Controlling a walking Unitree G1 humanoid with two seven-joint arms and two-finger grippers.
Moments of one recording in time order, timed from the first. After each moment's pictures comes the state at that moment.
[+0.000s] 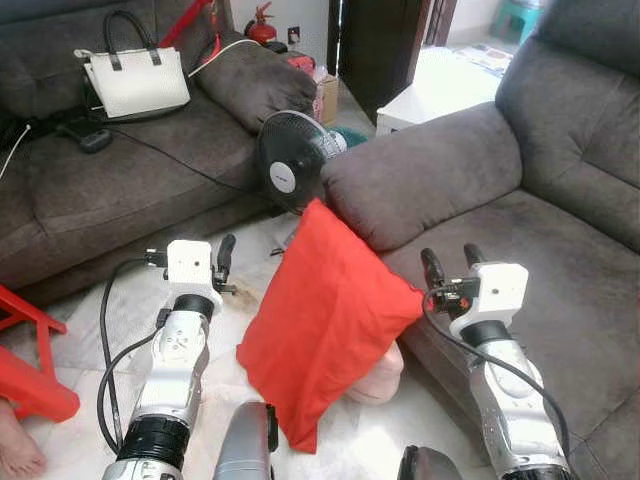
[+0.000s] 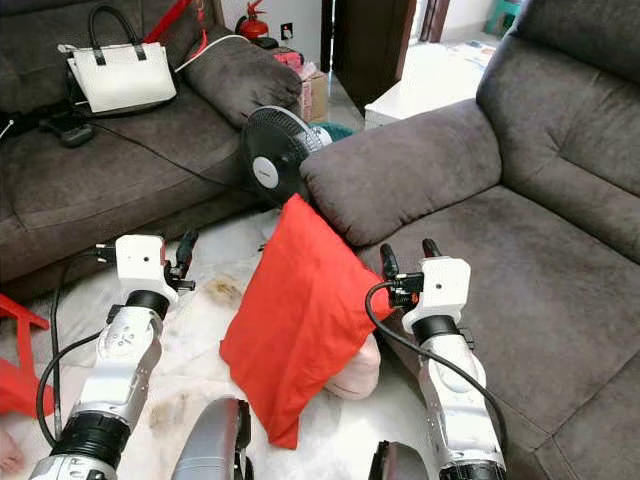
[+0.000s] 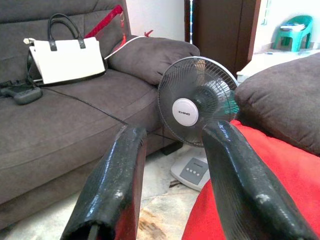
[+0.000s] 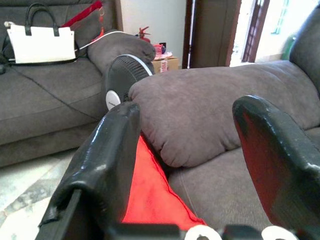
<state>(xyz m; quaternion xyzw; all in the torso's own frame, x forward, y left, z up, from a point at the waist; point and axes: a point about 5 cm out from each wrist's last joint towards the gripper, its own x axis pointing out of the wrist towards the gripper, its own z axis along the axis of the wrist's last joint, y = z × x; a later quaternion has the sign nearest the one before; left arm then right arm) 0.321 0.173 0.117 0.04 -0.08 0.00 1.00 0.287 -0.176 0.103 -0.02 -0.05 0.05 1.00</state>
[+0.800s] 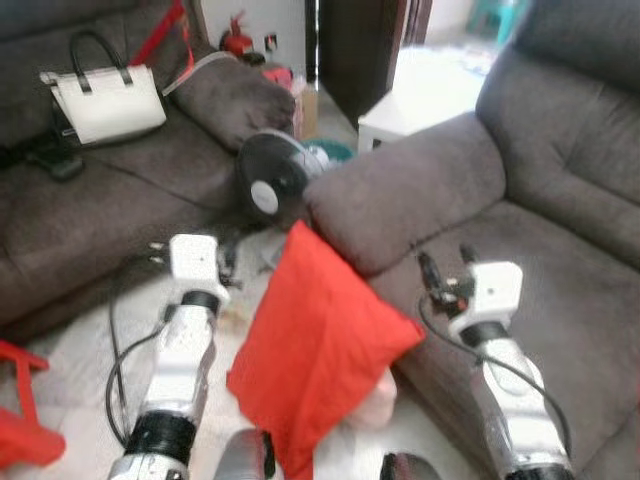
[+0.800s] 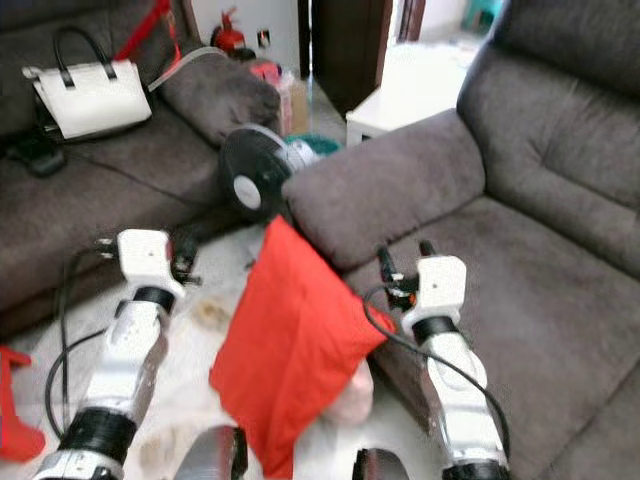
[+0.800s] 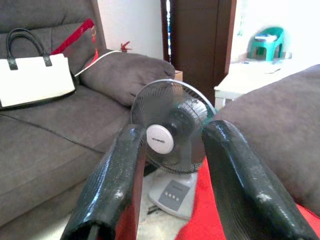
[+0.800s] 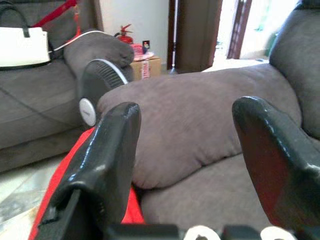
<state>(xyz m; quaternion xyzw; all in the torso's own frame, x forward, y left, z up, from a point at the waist) 0.326 0.168 0.124 0.03 -0.09 -0.01 1.00 0.289 -0.178 0.100 -0.02 -0.04 0.06 1.00</state>
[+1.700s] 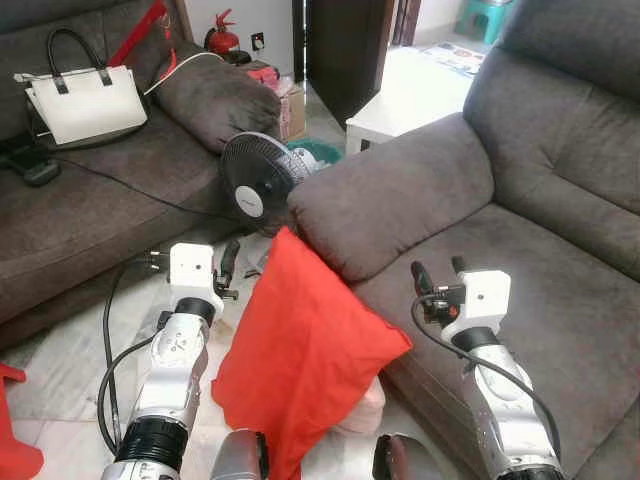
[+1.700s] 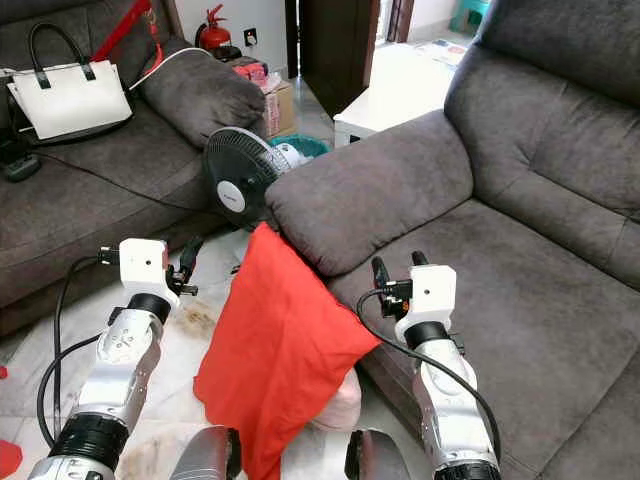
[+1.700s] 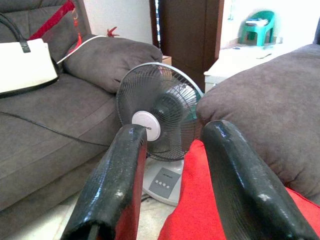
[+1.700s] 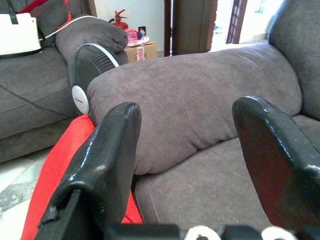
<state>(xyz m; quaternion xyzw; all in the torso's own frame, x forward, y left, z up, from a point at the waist) 0.320 0.171 0.111 0.04 -0.06 -0.02 1.00 0.288 -0.173 0.088 -0.01 -0.01 0.06 1.00</state>
